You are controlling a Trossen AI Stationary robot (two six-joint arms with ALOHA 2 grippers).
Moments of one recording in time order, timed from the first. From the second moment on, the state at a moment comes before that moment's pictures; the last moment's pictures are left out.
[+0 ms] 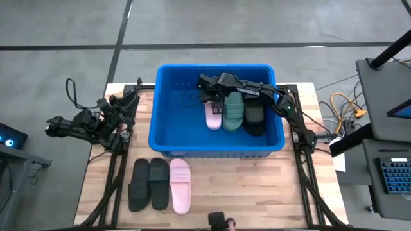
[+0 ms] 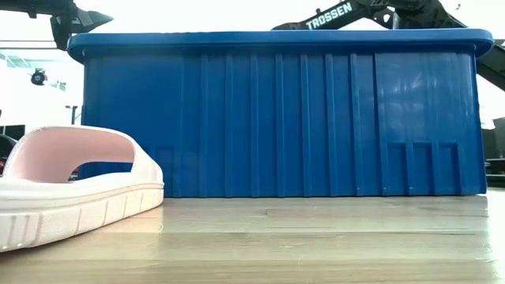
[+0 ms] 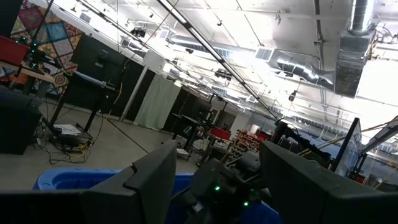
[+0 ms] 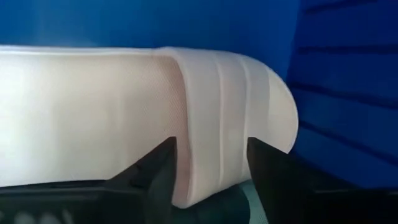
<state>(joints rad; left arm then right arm) -0.20 0.27 0.33 0.46 -0.92 -0.02 -0.42 2.29 2.07 -1.10 0.21 -0.55</state>
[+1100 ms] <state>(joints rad) -0.20 0.27 0.33 0.46 -0.88 -0.02 -0.14 1.74 2.12 -0.90 0.03 -0.09</state>
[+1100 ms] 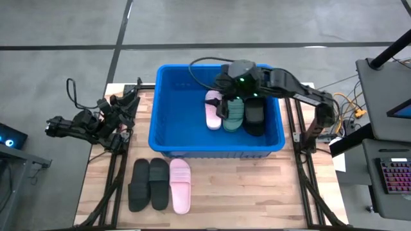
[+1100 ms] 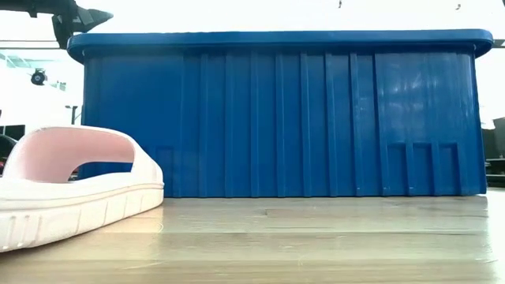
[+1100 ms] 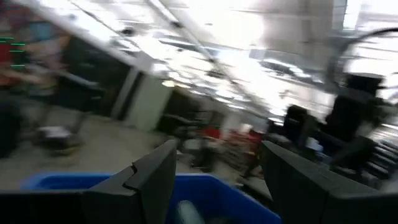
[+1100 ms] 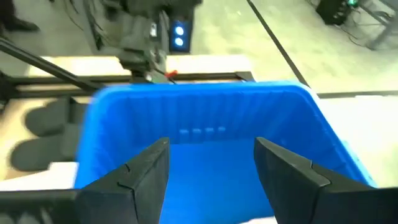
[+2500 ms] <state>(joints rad) -0.20 0.39 0.41 0.46 -0.60 -0.12 0.47 0.71 1.01 -0.15 0.68 -0.03</state>
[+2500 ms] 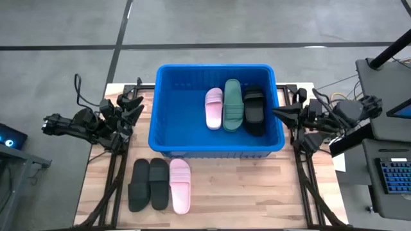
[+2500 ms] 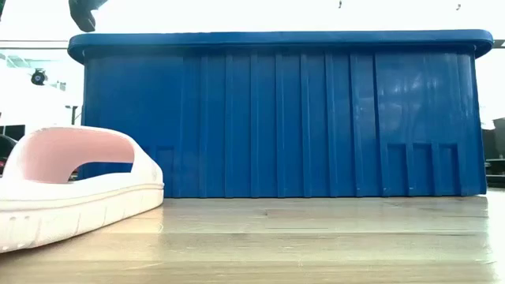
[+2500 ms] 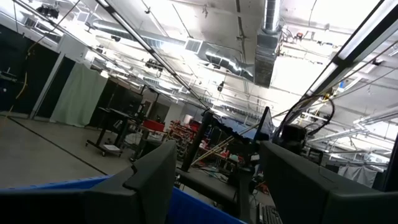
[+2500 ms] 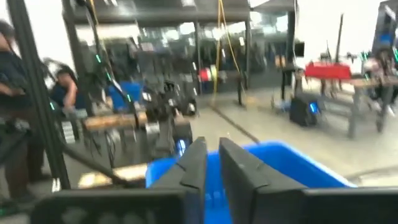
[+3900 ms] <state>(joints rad) -0.20 0.59 0.64 0.45 -0.53 -0.11 0.21 0.00 0.26 0.17 0.44 0.00</state>
